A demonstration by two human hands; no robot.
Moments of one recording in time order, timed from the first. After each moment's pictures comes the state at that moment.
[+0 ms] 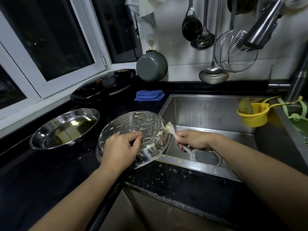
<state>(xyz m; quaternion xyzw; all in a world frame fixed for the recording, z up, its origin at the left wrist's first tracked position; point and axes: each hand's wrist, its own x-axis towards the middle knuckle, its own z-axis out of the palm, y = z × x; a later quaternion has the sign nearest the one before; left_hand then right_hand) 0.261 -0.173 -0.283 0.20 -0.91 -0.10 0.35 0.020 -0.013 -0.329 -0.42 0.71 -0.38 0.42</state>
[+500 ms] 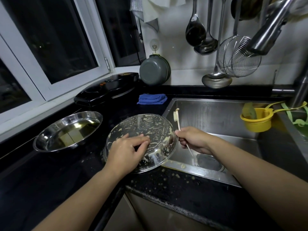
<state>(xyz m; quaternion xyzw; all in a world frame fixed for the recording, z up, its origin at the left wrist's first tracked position) 0.260 -0.177 -0.283 0.14 -0.92 -0.17 0.32 0.032 -0.032 -0.316 -0.29 0.63 -0.58 0.42</state>
